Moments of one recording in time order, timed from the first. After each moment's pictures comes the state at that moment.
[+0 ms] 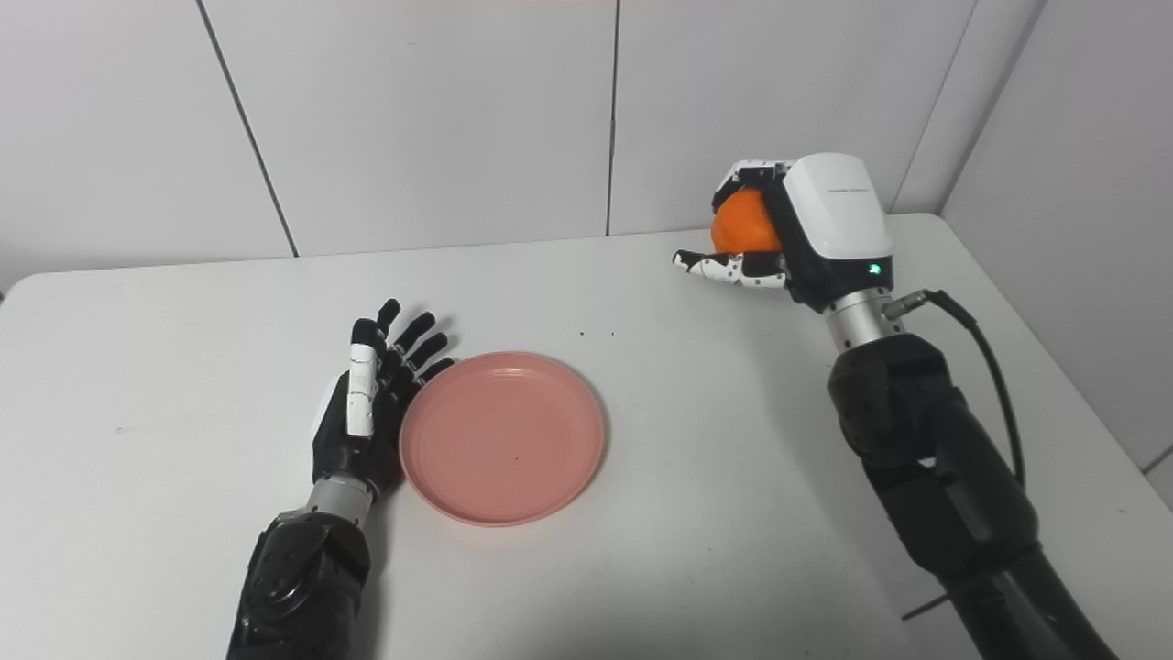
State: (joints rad) left arm -0.28 -0.16 -0.03 0.15 -0.19 0.17 -0.06; right arm -0.42 -0.52 0.12 -0.06 -0.72 0.02 -0.14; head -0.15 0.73
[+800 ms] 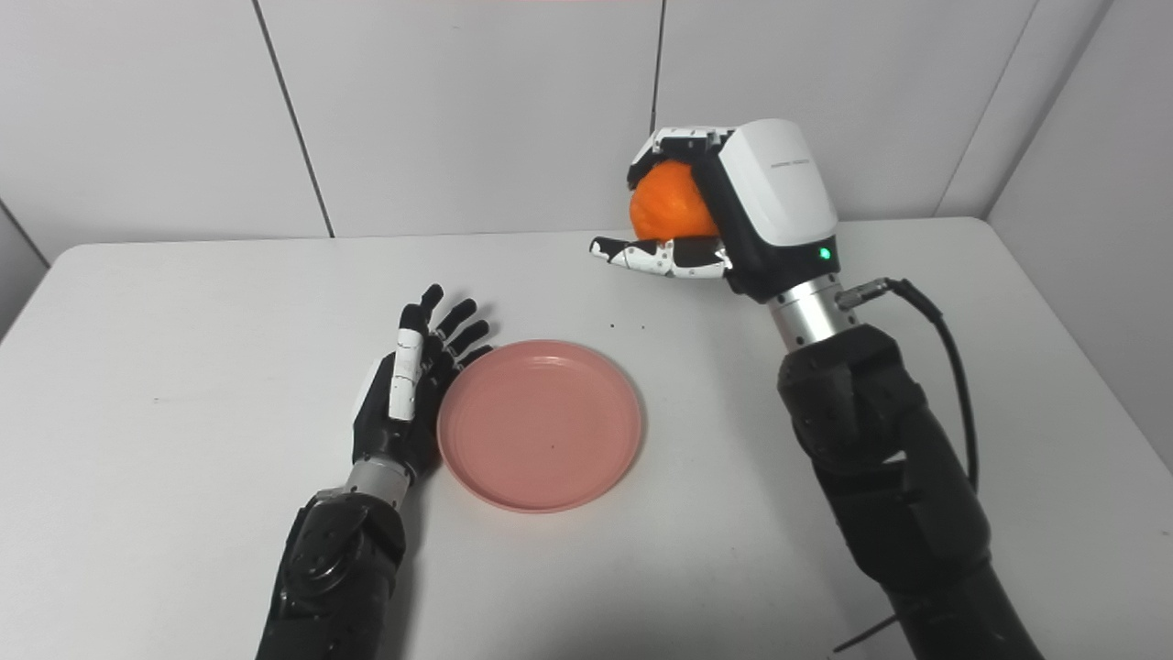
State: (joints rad) left arm -0.28 -0.16 -0.03 0.15 -0.18 0.16 -0.06; right arm -0.49 -0.34 0.18 -0.25 -0.73 0.00 0.00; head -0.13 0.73
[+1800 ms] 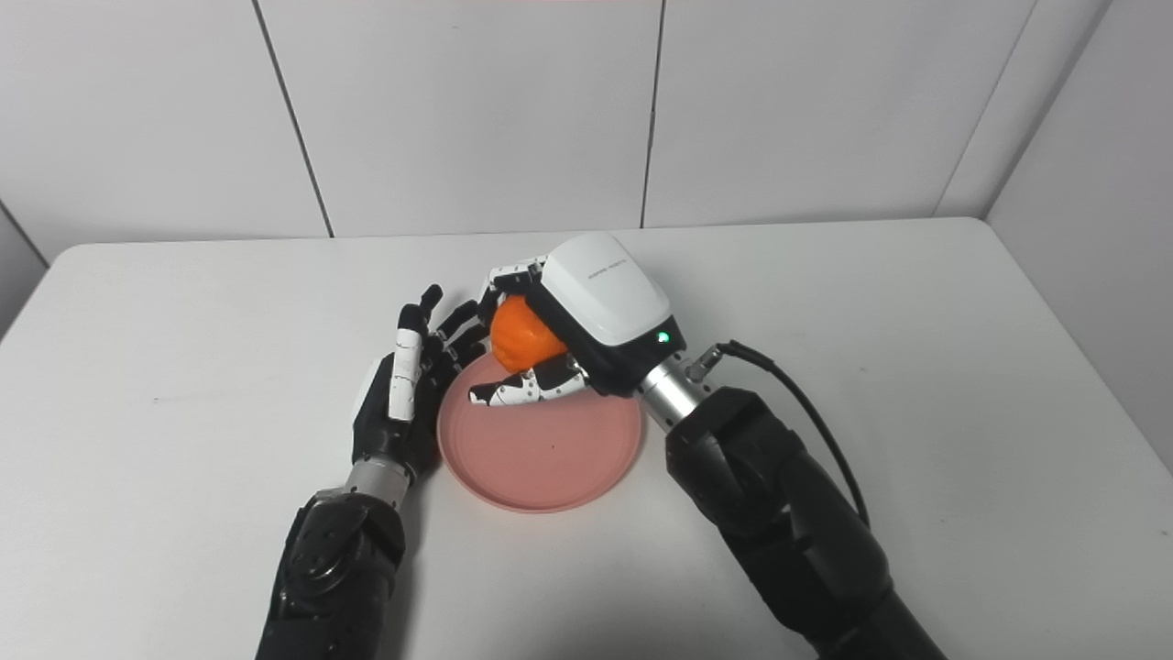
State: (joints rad) left arm -0.28 -0.16 -0.03 0.15 -0.18 0.17 -0.06; right arm -0.46 -0.27 0.39 -0.15 -0.81 -0.10 0.12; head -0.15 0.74
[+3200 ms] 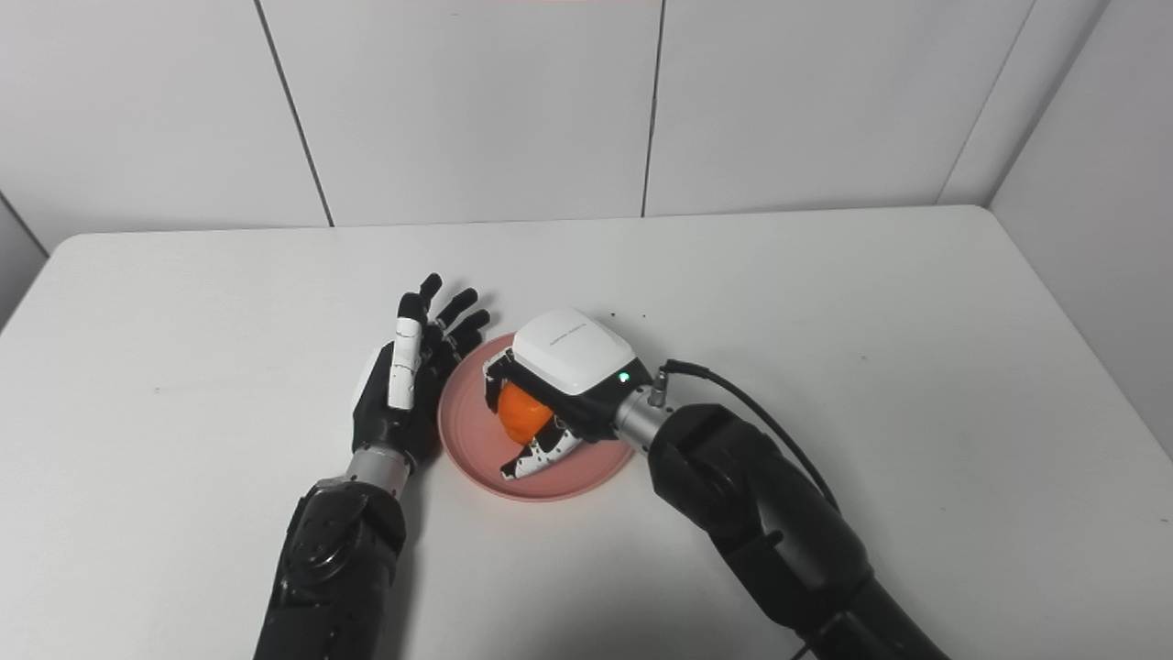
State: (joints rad) left arm -0.28 -0.16 -0.03 0.15 -0.19 0.17 -0.06; right arm -0.46 -0.28 0.46 -0.01 -0.91 -0.10 0.35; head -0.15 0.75
